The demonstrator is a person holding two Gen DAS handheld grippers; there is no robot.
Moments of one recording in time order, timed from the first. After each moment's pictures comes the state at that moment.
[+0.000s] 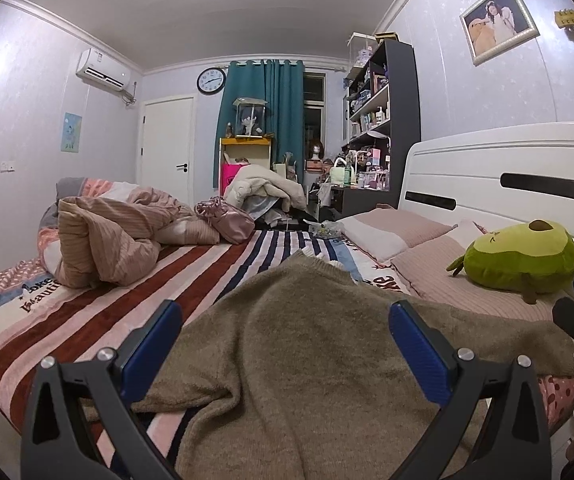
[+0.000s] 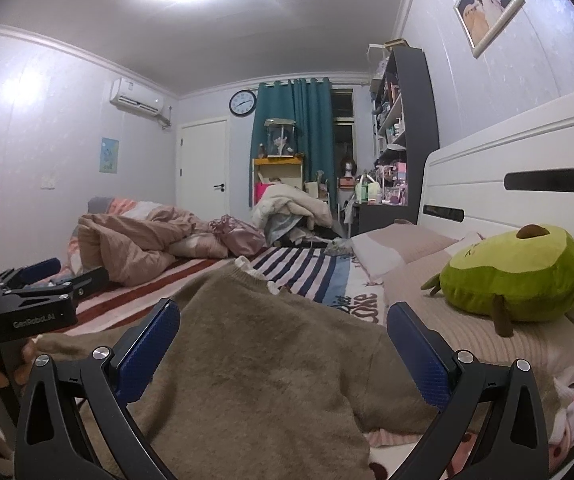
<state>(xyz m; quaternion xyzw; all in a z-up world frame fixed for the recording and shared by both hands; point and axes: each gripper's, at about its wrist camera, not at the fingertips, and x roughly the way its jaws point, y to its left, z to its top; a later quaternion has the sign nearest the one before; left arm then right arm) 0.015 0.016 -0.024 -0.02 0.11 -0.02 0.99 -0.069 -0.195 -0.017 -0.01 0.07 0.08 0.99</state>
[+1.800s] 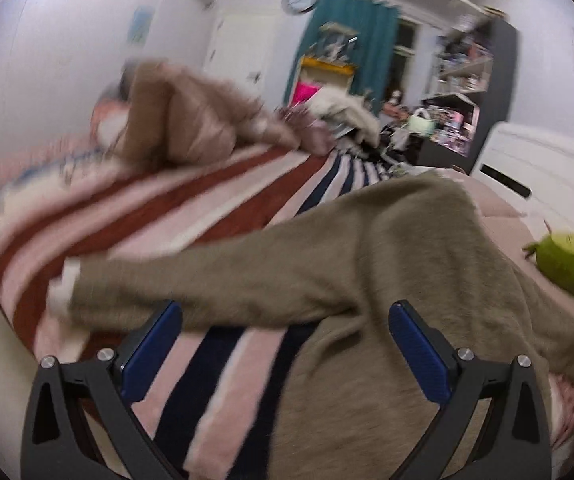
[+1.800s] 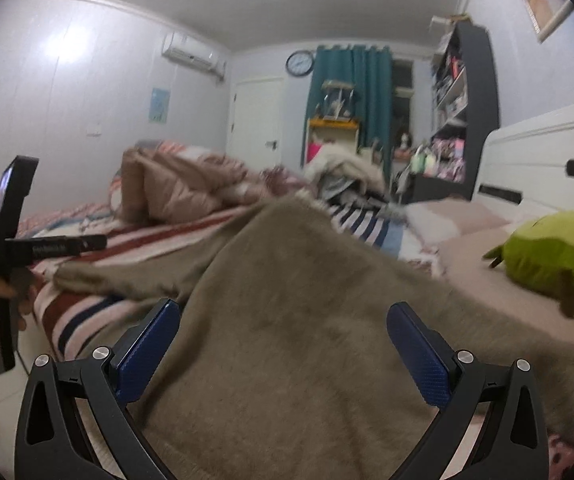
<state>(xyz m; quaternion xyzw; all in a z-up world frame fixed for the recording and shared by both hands) 0.055 0.172 -0.132 -0.15 0.26 0.07 0.95 -0.032 -0.144 -0.097 -0.06 0.15 0.18 0.97</state>
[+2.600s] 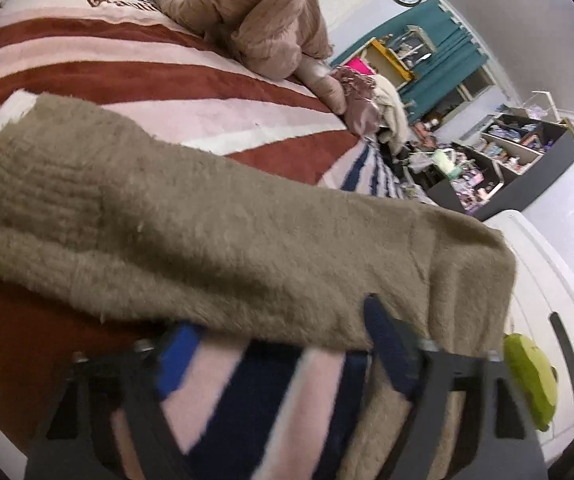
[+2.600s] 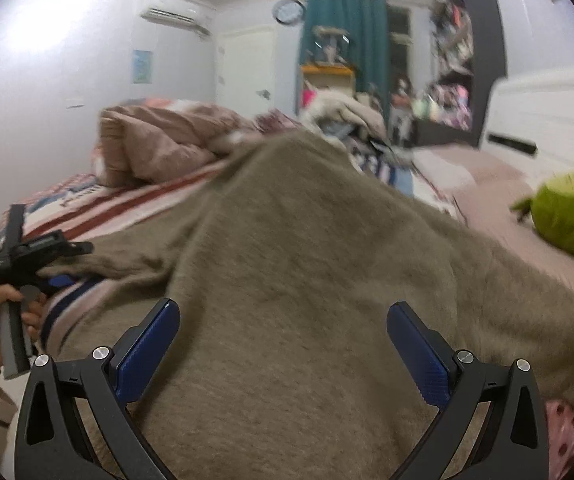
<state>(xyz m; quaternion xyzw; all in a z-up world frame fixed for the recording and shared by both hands) 0.127 0.265 -0.231 -0.39 0.30 0.03 0.87 0.039 -0.124 -0.129 -0.03 0.26 0.15 0.95</state>
